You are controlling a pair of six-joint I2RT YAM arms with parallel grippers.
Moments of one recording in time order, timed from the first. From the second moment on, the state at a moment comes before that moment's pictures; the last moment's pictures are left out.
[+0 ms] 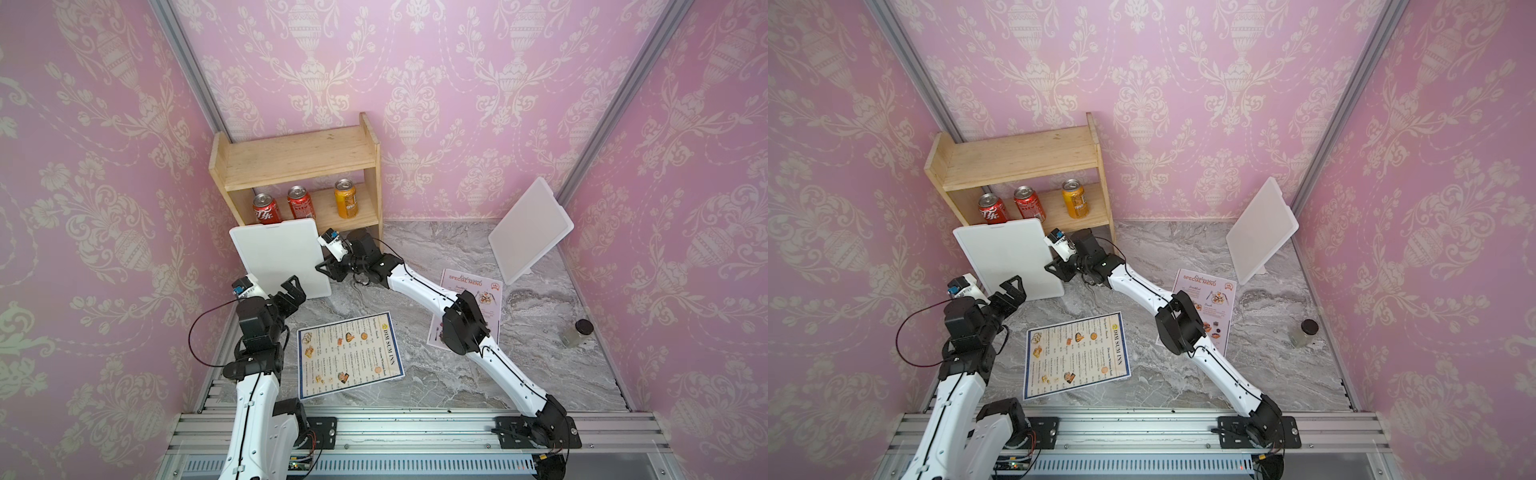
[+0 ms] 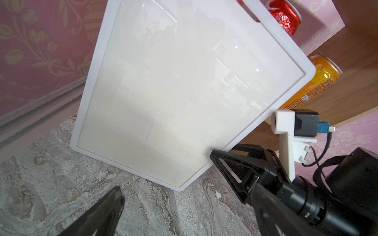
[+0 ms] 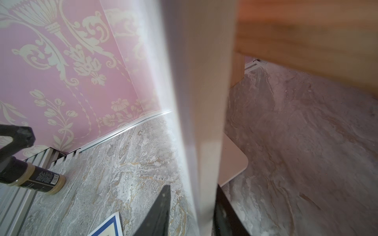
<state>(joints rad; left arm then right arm) 0.25 0.73 0.46 -0.02 0.15 -0.60 0.81 2.72 2.57 -0.25 -0.43 0.08</state>
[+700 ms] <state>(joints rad) 0.25 0.74 0.46 -0.01 0.15 -0.60 0.82 2.62 2.43 -0.27 -0.47 -0.02</state>
